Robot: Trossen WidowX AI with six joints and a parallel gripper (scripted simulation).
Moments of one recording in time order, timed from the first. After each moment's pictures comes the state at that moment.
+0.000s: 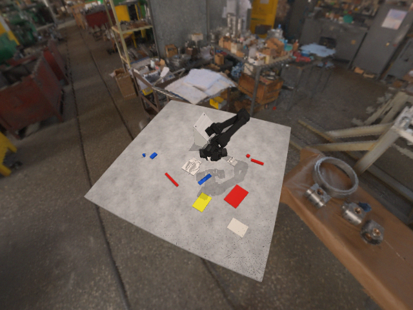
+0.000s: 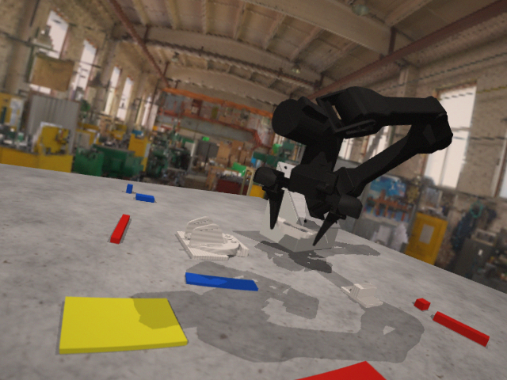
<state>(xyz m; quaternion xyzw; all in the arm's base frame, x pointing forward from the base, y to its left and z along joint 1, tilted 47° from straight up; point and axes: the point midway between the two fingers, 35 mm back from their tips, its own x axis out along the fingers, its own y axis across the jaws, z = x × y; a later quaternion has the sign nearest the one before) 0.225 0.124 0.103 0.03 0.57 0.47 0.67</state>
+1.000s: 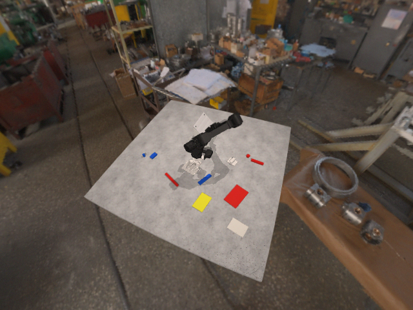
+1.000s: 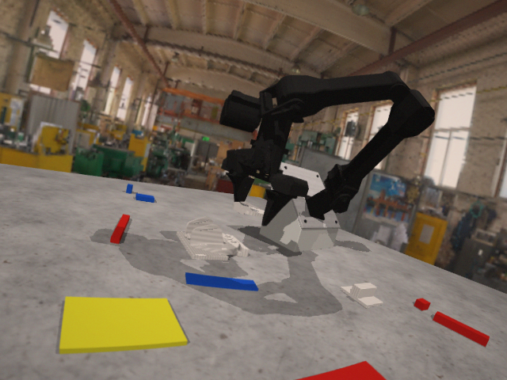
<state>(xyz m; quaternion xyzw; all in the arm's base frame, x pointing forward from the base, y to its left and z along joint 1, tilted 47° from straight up) 0.258 0.059 0.036 0.20 0.67 0.33 0.64</state>
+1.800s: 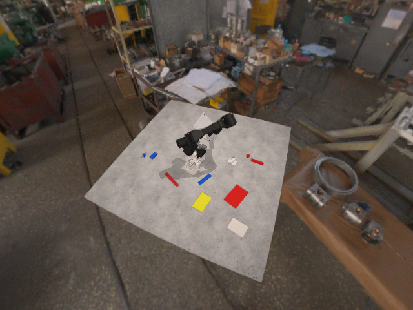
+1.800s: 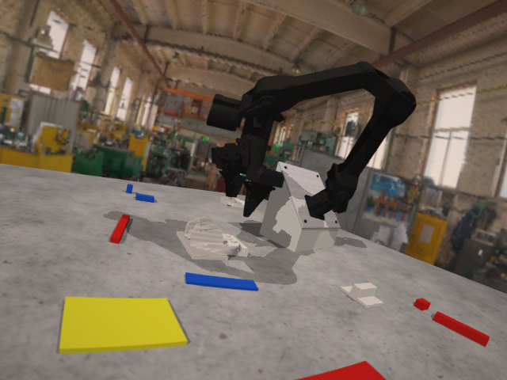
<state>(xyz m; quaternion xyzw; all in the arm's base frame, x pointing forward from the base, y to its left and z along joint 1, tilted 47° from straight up) 0.260 0.026 0.001 0.29 0.69 0.26 0.61</state>
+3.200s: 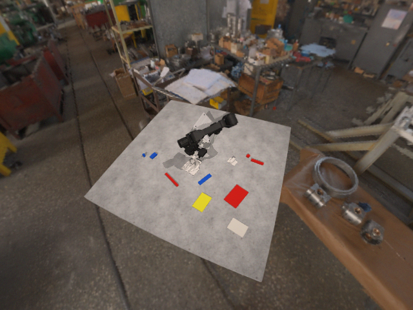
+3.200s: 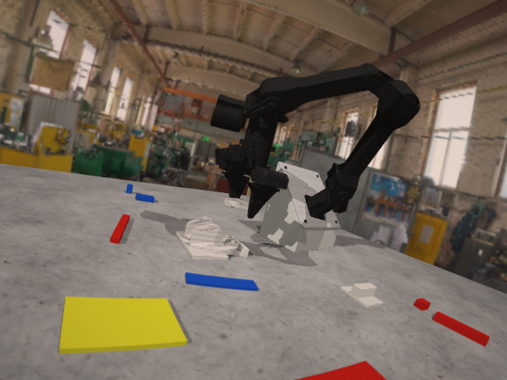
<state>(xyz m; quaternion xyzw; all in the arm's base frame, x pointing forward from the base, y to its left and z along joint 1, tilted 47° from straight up) 0.254 0.030 0.005 0.28 0.69 0.27 0.61</state>
